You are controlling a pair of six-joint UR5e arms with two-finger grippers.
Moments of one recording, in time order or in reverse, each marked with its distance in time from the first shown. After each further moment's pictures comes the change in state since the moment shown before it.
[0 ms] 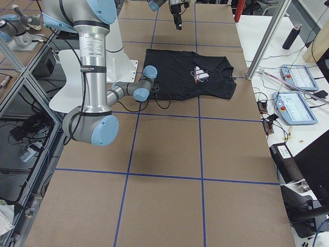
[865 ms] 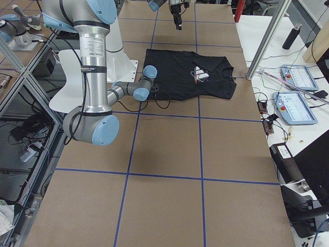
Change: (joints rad) left arm 0.000 0.002 0.001 0.001 0.001 -0.001; right arm 0.001 0.005 0.005 -0.002 0.010 0.028
